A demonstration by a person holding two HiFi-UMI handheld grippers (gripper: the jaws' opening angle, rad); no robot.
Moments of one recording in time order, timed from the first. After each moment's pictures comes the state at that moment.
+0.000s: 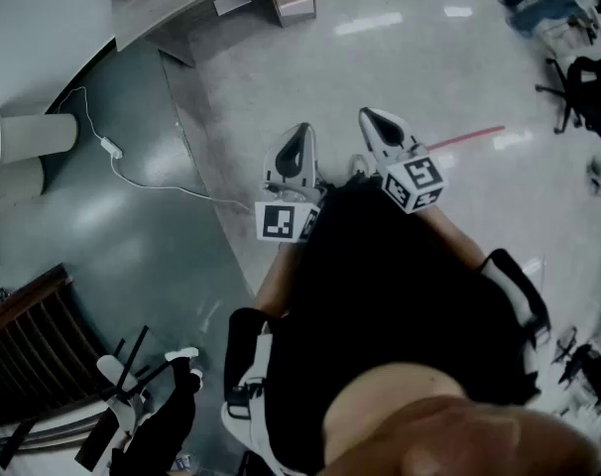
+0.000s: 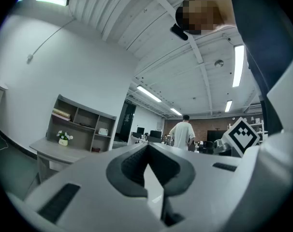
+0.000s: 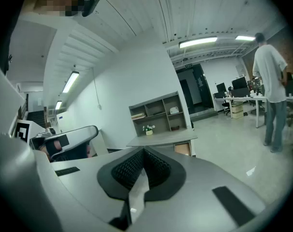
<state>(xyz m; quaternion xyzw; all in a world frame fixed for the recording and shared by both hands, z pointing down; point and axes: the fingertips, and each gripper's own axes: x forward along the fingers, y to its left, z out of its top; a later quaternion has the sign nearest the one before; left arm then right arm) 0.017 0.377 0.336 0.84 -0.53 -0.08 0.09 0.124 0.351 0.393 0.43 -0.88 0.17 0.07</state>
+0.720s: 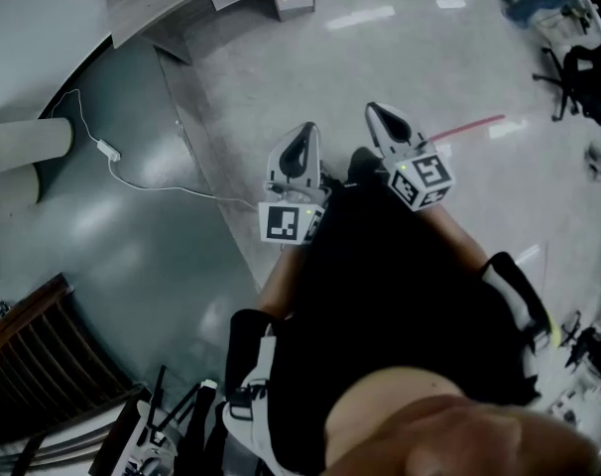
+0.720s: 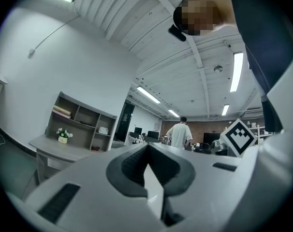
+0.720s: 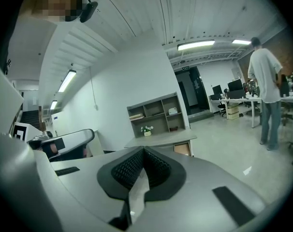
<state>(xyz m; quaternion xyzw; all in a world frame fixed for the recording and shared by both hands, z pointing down) -0.033 0.385 0.345 0.85 -0.51 -0.09 0.10 0.081 0.355 0.396 0.46 -0.87 0.17 0.07</state>
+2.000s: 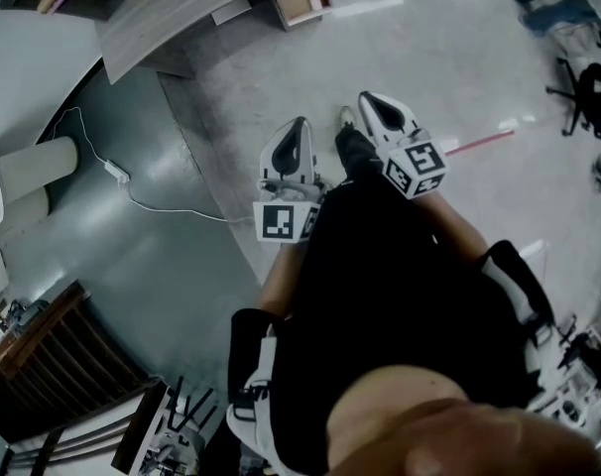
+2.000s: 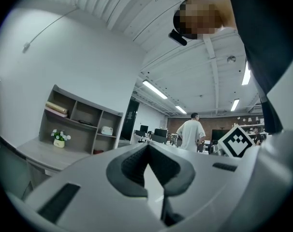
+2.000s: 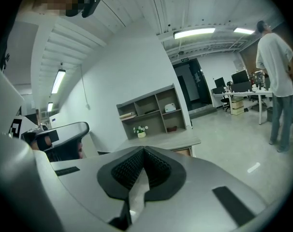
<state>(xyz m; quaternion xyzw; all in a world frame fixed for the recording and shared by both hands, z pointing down) -0.035 0.174 0.354 0.84 -0.53 -0.06 0.10 0.078 0.136 0.425 0.44 -0.87 0.20 0.08</state>
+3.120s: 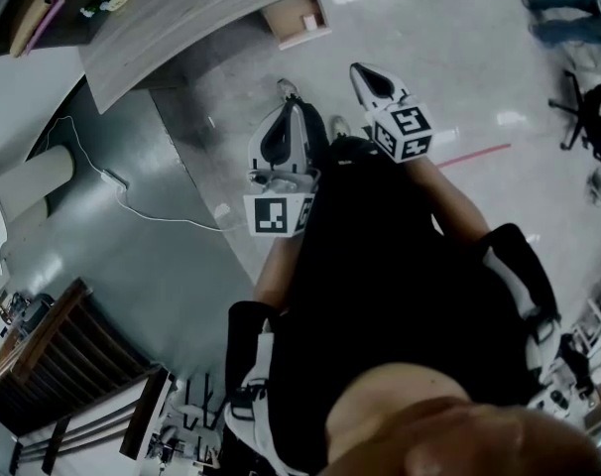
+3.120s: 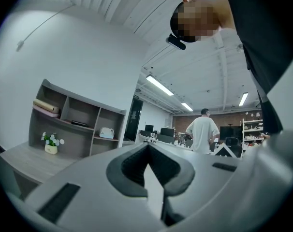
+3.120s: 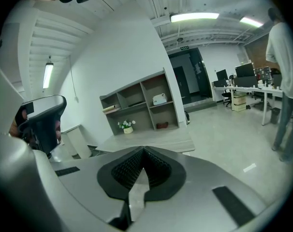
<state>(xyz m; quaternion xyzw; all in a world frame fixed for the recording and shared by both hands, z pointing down) -0.008 -0.024 0.357 0.82 -0.56 -0.05 0.10 0.109 -0.086 0.493 0.44 -0.86 0.22 0.13</state>
